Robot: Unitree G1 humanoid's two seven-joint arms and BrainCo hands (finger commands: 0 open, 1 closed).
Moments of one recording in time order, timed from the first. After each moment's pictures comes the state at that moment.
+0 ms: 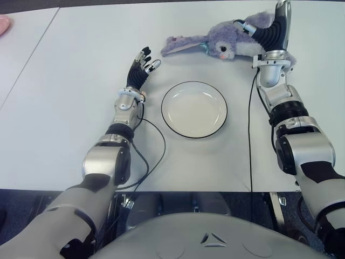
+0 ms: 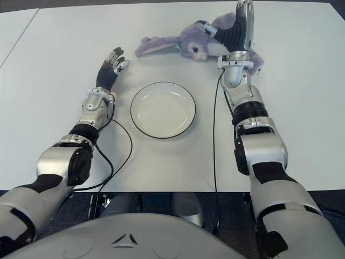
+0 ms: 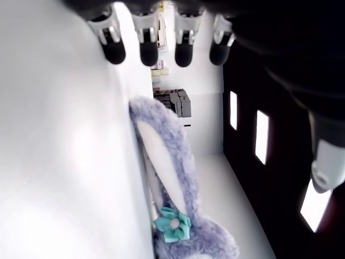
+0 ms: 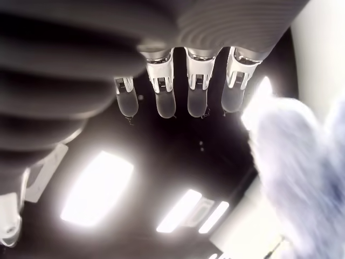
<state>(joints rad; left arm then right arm) -0.76 0.10 0.18 1.19 0.00 -0.49 -0.15 -0.96 -0.43 0.10 0.99 -0.45 -0.67 -0.61</state>
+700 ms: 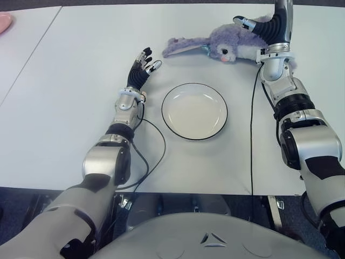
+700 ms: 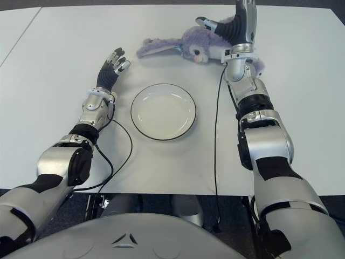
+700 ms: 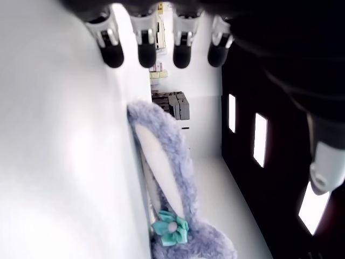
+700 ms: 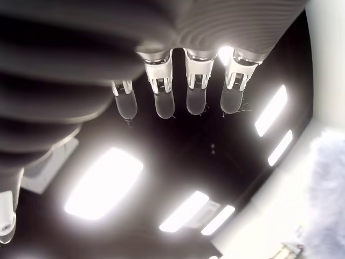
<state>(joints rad) -0.76 0.10 0.18 1.19 0.00 -0.49 -0.15 -1.01 -0.46 0.16 1.06 -0.50 -0.60 -0.60</state>
